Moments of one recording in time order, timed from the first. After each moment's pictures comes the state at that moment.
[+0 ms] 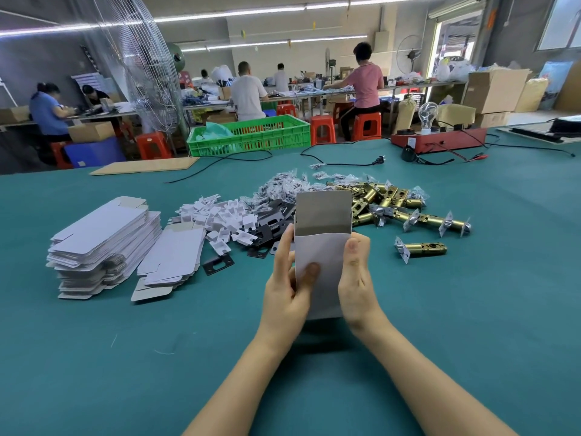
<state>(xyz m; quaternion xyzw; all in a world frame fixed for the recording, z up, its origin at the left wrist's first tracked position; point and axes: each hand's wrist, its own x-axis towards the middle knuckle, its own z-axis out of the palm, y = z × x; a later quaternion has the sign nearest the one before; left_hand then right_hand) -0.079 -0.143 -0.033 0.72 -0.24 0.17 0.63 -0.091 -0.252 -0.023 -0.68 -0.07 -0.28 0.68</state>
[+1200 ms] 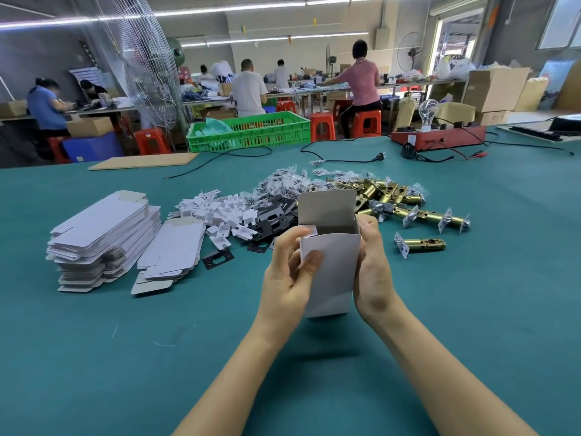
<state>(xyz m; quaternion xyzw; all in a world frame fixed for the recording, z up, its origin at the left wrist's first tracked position) -0.091 -0.143 -0.011 0.67 -0.28 0.16 0.67 -0.102 -0.262 0.008 -0.59 -0.03 -0.18 0.79</state>
